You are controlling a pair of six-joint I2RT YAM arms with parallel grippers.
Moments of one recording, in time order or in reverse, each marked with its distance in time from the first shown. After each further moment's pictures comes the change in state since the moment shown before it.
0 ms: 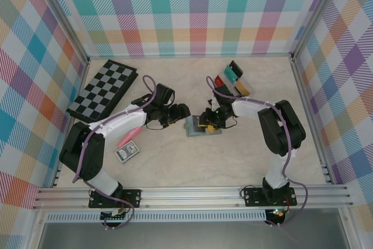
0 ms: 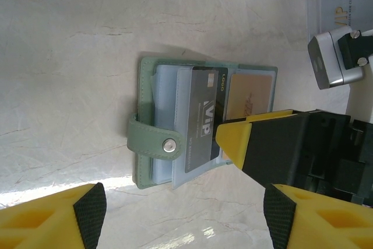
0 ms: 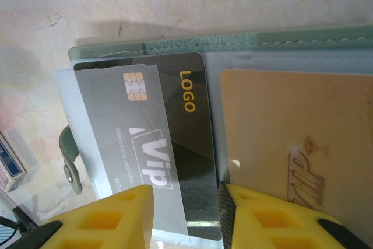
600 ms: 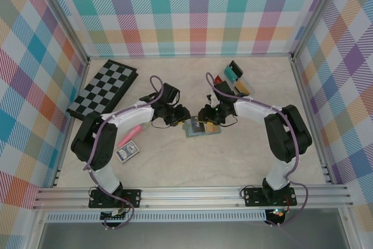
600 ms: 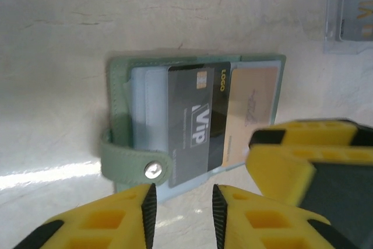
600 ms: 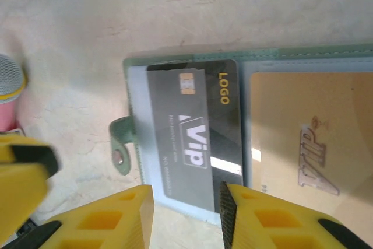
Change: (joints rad) left arm -0.003 0.151 0.068 0.031 0.080 -0.008; right arm 0.019 -0.100 0.003 -0.001 0.042 -0.021
